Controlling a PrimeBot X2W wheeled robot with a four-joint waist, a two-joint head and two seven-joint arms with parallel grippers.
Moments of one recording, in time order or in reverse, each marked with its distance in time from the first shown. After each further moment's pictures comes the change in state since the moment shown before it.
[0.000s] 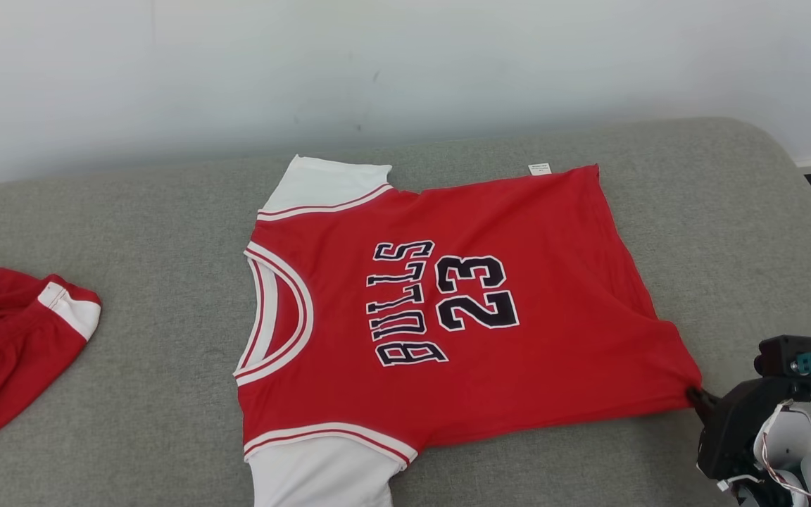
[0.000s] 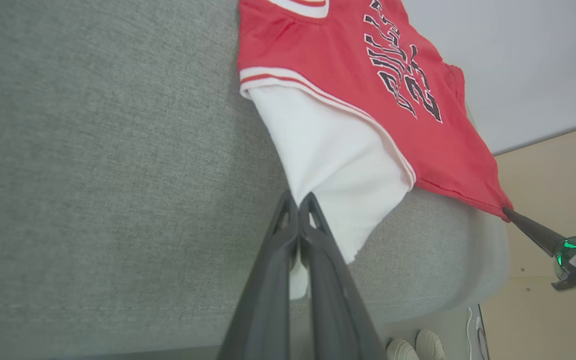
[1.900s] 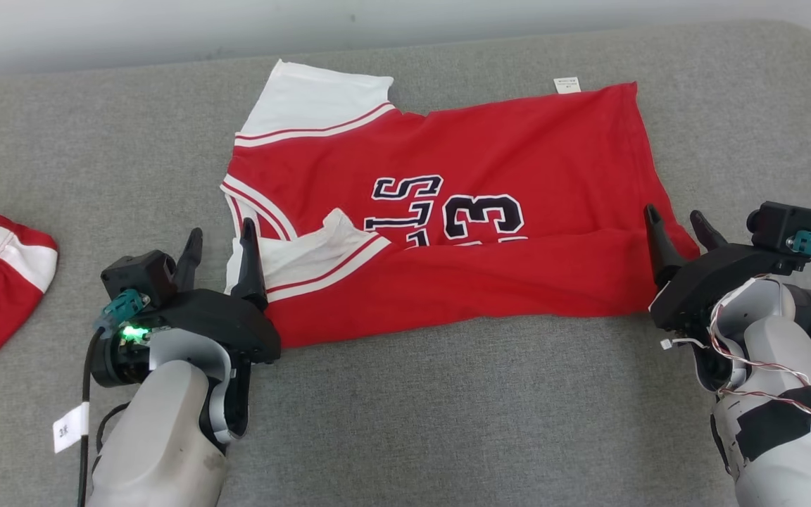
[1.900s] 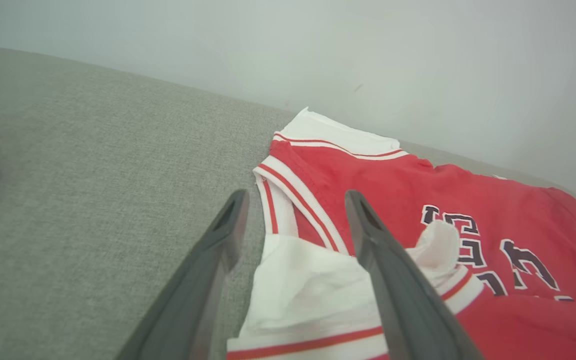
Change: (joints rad) left arm -0.840 -0.124 -0.049 0.661 0.282 0.095 -0.323; right arm -0.375 0.149 -0.058 0.219 -0.081 0.000 -0.392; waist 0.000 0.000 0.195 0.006
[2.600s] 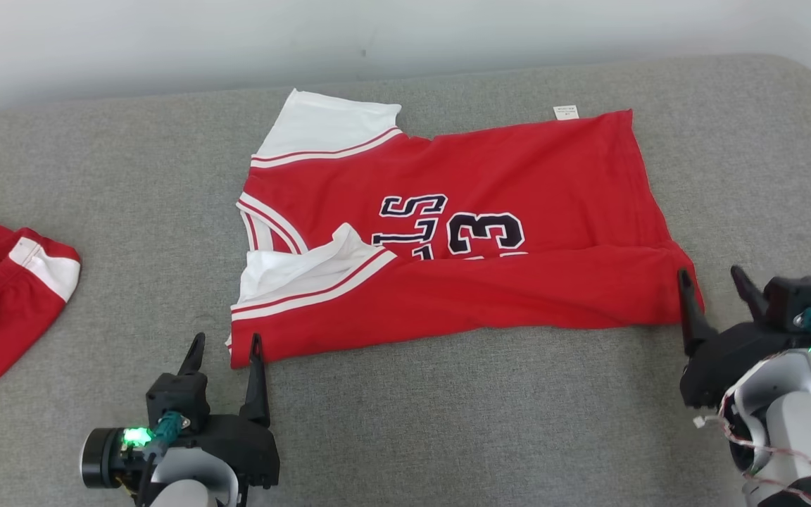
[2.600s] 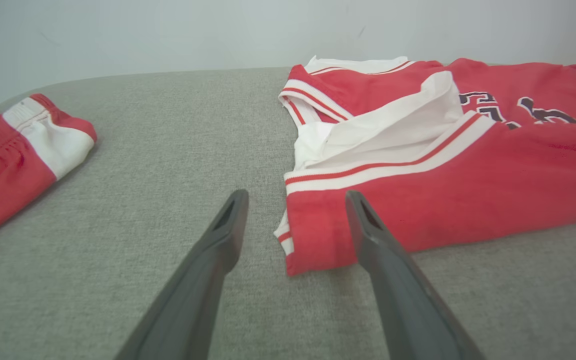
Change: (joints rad) left arm 0.292 0.082 -0.069 -0.192 0.239 0.101 -0.014; right arm 0.242 -0.018 -0.080 -0.235 -0.252 0.000 -0.024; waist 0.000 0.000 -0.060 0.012
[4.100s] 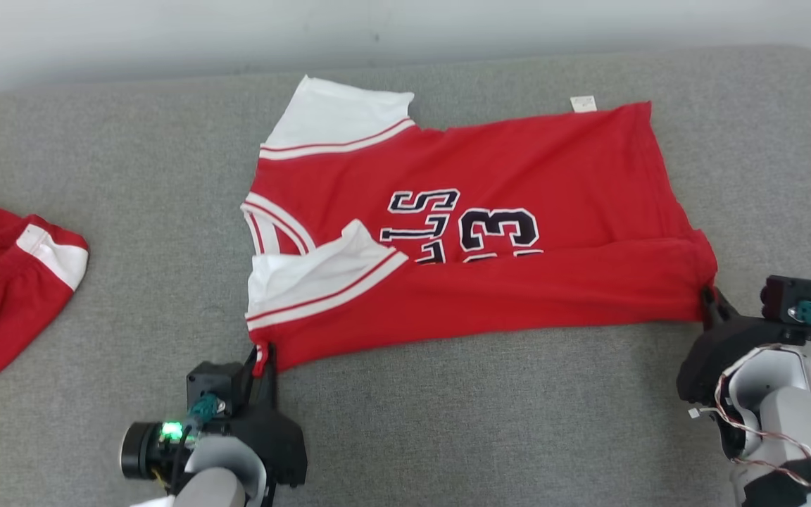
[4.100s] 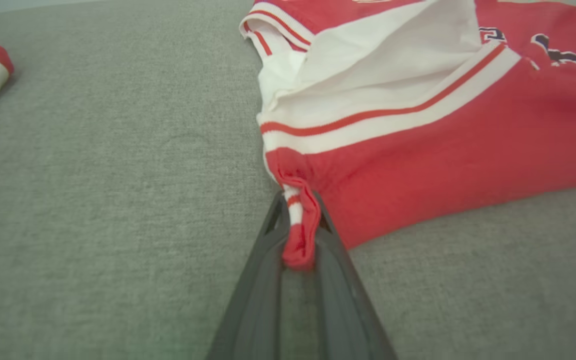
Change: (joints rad) left arm -0.099 -0.066 -0.063 0.213 -0.038 -0.051 0.032; right arm -0.076 0.085 -0.161 0.156 -0.102 0.000 0.089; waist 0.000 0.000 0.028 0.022
